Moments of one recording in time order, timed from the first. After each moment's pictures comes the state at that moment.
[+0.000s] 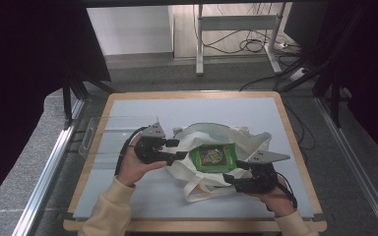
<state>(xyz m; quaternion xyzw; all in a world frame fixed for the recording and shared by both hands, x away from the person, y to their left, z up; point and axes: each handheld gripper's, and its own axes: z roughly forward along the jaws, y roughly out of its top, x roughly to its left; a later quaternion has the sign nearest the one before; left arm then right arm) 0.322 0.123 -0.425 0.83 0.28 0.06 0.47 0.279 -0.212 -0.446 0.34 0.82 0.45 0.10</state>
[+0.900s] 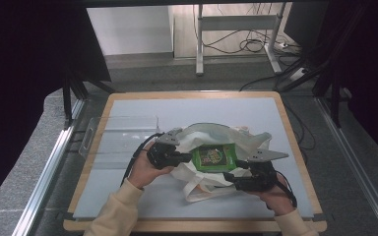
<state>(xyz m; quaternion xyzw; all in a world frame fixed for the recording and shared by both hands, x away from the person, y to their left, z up) 0.329 0.096 -0.450 0.86 0.26 0.04 0.43 0.284 -0.210 -0.446 0.34 0.82 0.44 0.11</state>
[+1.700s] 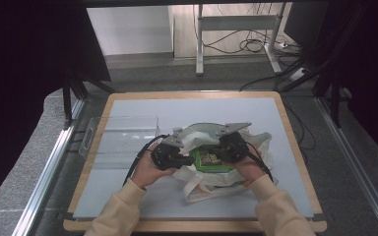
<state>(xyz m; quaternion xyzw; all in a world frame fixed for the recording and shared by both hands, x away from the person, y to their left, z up) 0.332 0.088 -0.457 0.88 0.24 0.03 0.41 0.352 -0.139 -0.429 0.29 0.87 0.39 0.10</state>
